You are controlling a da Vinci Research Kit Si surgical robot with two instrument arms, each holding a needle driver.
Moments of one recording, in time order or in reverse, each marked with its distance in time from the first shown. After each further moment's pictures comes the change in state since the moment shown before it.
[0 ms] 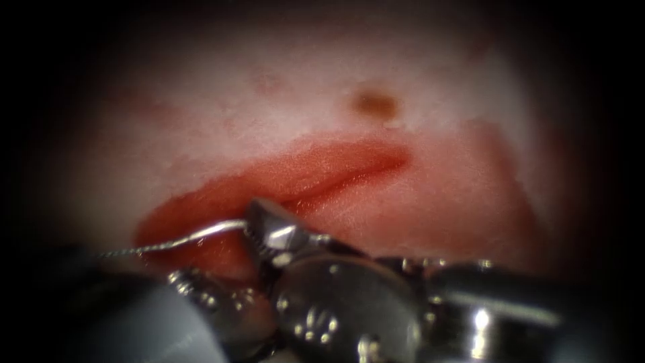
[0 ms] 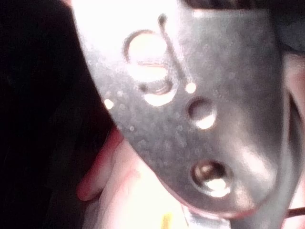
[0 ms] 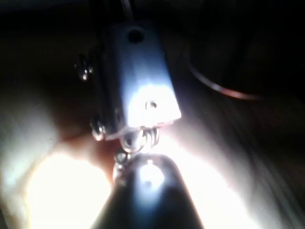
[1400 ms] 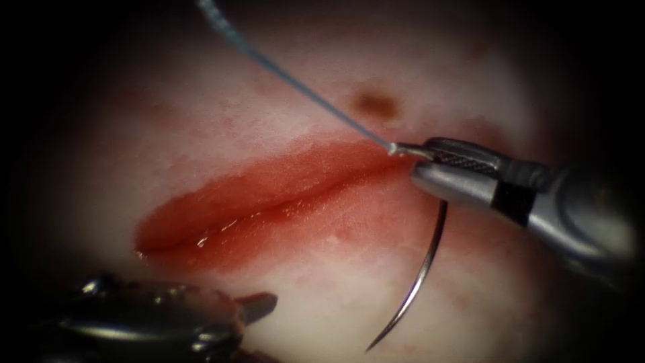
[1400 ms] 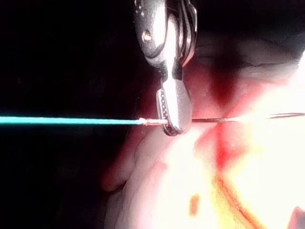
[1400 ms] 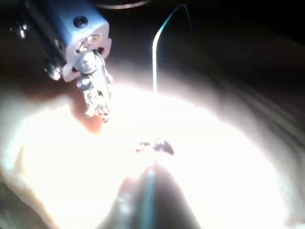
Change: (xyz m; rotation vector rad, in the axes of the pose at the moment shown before) right arm -0.013 0.010 -0.006 0.243 0.572 0.729; left arm -0.002 -0.001 -0.007 0.689 -0.344 -0.374
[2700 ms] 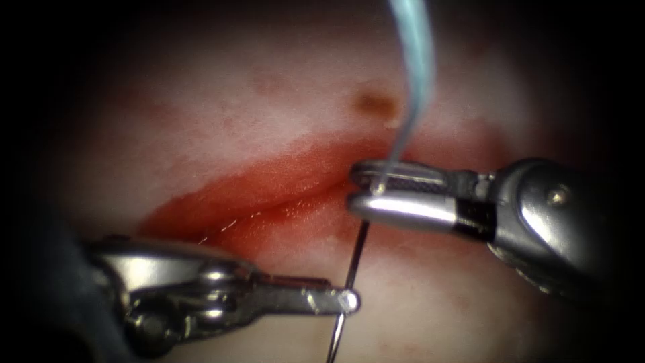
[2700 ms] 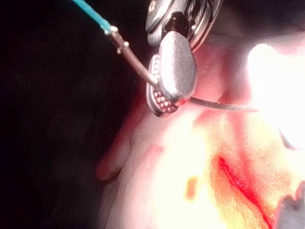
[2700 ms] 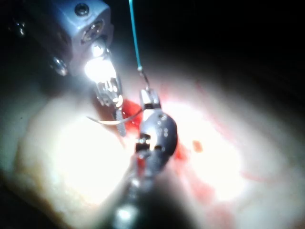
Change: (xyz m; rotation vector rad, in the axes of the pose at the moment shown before) right arm 0.000 -0.002 0.004 0.286 0.358 -0.078; left arm -0.001 0.004 0.002 0.044 -0.107 -0.227
